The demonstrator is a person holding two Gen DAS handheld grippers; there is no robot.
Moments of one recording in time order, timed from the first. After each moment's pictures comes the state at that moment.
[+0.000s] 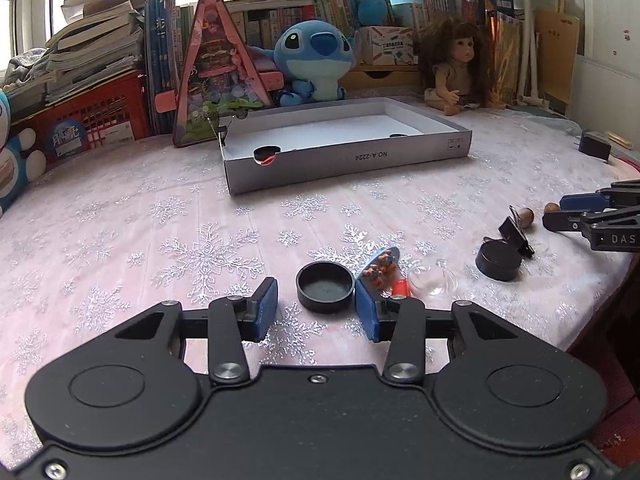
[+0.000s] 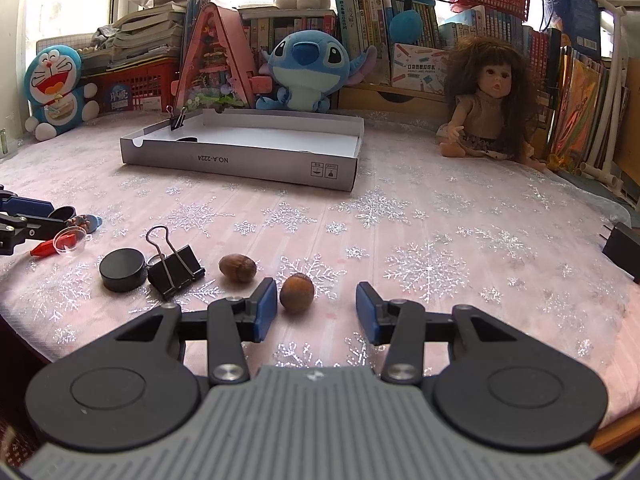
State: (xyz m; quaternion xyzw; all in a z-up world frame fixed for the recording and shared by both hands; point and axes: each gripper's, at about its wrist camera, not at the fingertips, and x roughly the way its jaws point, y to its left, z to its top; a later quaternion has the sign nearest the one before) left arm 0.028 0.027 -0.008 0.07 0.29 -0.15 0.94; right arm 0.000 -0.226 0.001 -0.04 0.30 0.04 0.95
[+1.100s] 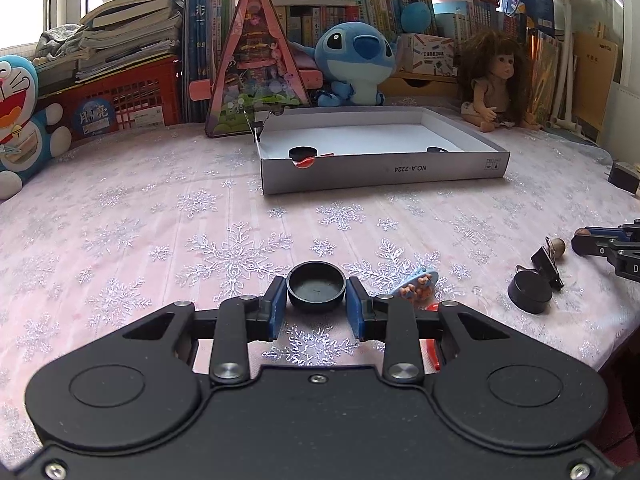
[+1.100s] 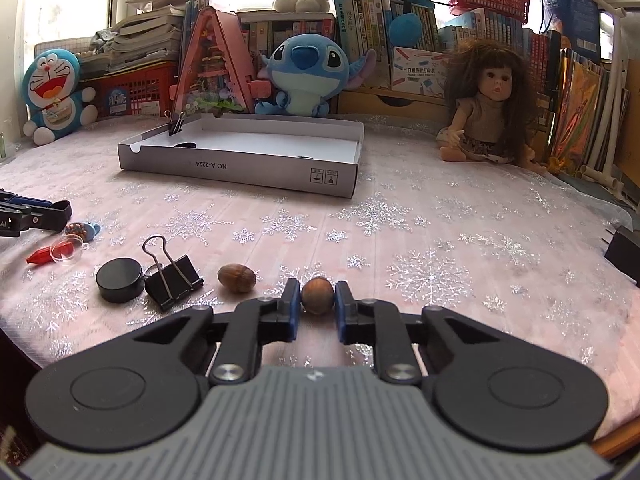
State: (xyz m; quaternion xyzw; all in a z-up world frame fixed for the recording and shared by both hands) left arm 0.043 0.041 -0.004 0.04 0.30 -0.10 0.95; right arm 0.005 -0.224 0.002 -0.04 0.29 0.04 0.96
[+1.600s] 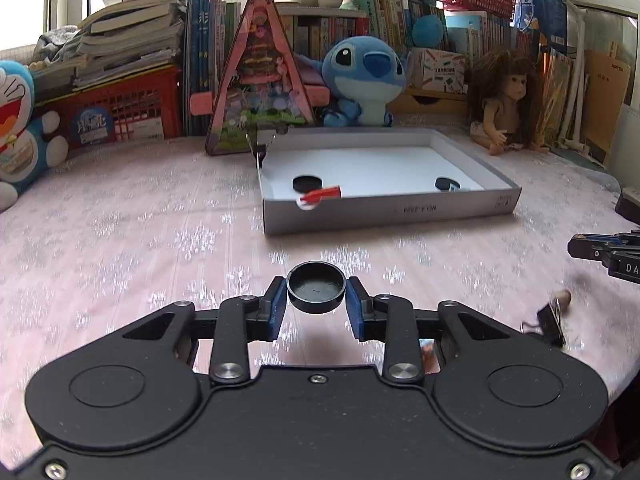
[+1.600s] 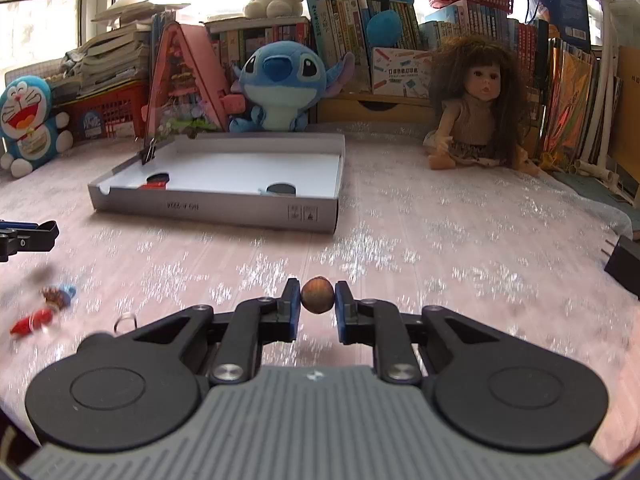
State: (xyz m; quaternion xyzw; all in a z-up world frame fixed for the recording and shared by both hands) left arm 0.079 0.038 0.022 0.02 0.30 -0.10 0.95; right arm 0.048 -0.231 0.025 -0.01 0.30 0.01 0.96
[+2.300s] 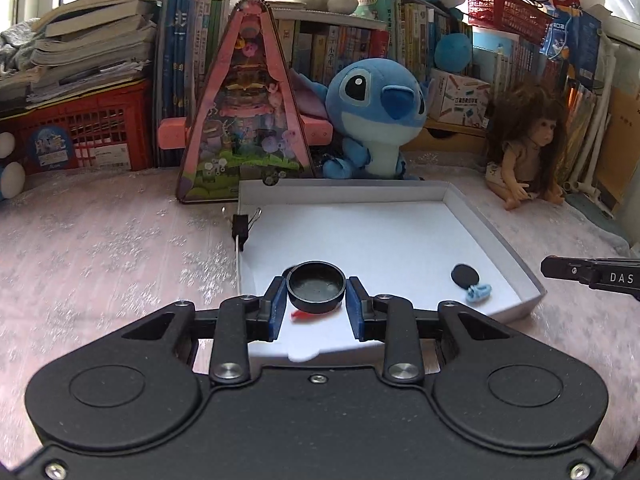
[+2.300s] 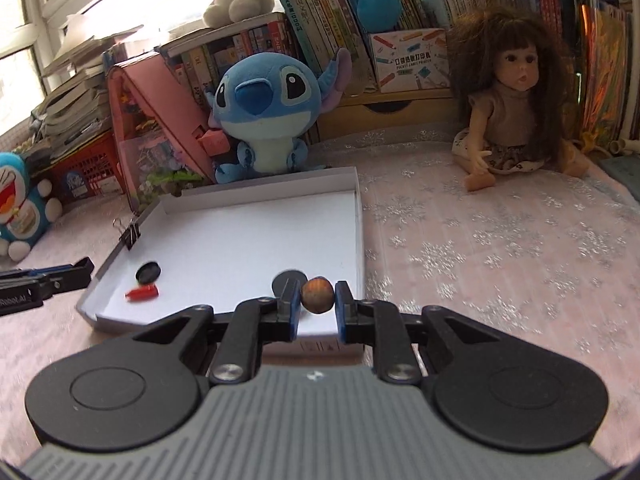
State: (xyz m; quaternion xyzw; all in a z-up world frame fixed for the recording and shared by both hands) left arm 0.224 0.025 0.067 -0.02 0.33 -0.12 0.94; right arm 0.182 -0.245 0.065 0.09 0.35 0.03 0.93
